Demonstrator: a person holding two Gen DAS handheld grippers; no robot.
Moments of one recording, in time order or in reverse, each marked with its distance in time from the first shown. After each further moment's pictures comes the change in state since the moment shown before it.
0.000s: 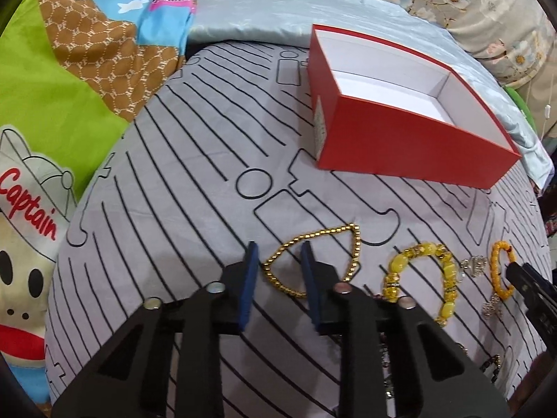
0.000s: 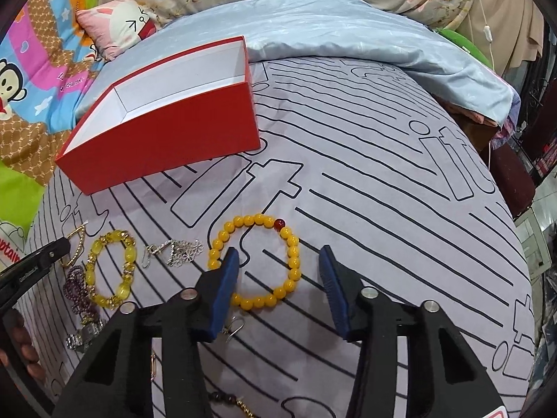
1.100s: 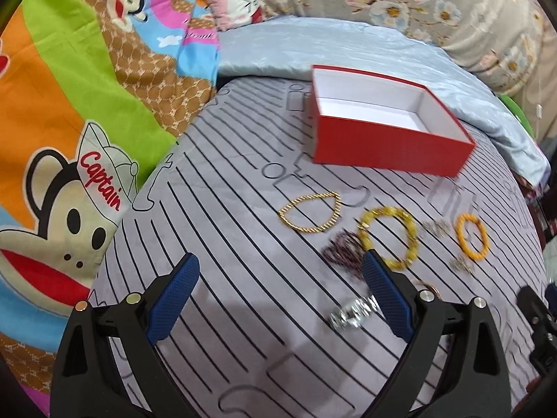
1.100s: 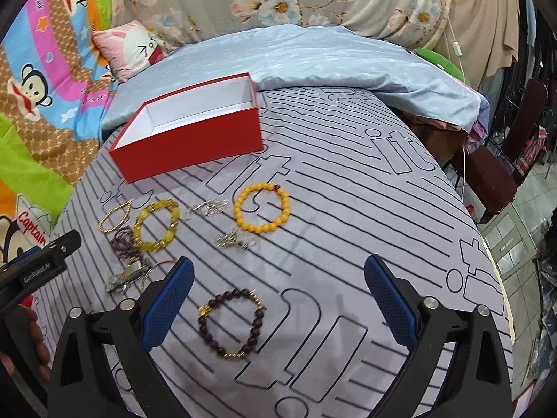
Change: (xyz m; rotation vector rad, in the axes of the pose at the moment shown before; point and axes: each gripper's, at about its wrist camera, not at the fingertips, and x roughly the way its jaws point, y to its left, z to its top) left arm -0.081 -0.001 -0.041 -0.019 -0.114 0.083; right arm -0.095 -0.004 -0.057 0.019 -0.124 -0.023
